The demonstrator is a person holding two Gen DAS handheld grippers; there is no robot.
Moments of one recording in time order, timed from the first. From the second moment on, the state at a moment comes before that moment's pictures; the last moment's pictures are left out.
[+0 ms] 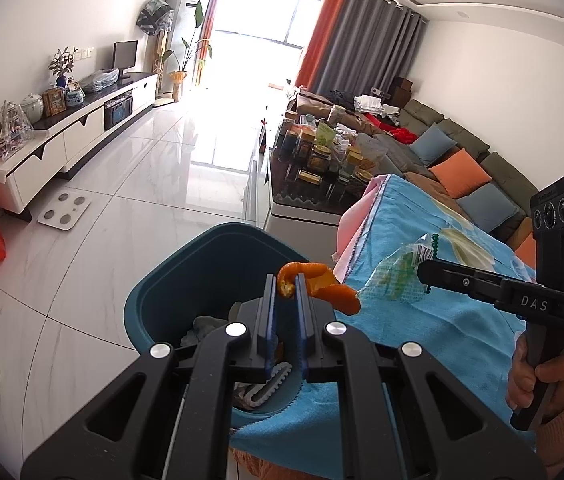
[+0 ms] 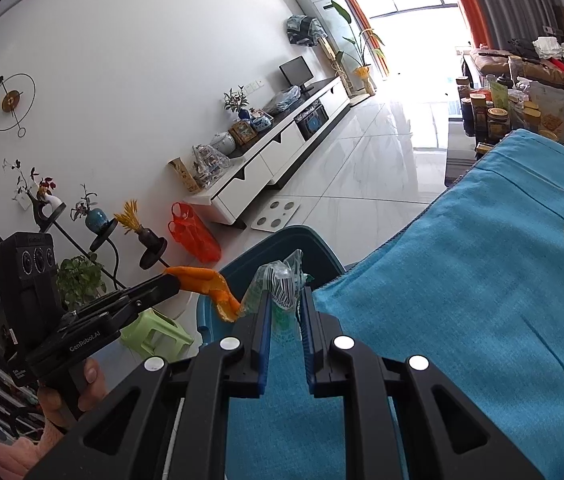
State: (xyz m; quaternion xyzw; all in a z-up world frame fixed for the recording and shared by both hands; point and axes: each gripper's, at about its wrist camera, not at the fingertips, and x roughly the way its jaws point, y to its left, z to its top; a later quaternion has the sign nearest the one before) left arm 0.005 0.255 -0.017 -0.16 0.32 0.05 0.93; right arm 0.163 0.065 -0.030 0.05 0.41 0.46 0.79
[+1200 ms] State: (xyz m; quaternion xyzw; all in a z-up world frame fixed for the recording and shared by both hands) left arm 0.030 0.269 -0.040 -0.16 0.34 0.09 0.92; right arm 0.172 0.118 -0.043 0.01 0.42 0.46 0.78
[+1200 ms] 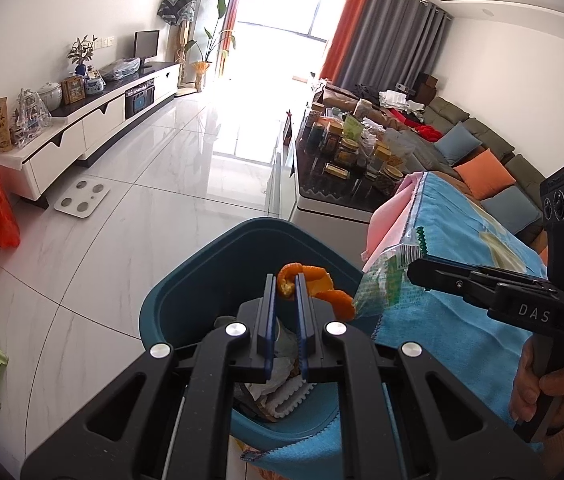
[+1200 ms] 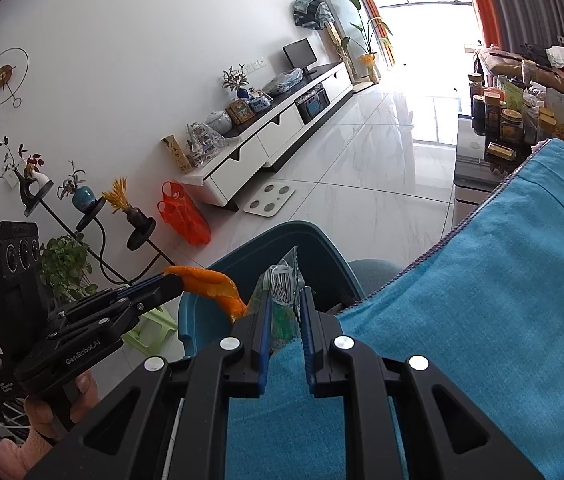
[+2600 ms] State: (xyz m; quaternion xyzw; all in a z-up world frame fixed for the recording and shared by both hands) left arm 0.059 0.262 -0.083 -0.18 0.37 0.08 0.91; right arm 0.174 0.133 -0.055 -0.01 0.44 0.45 0.78
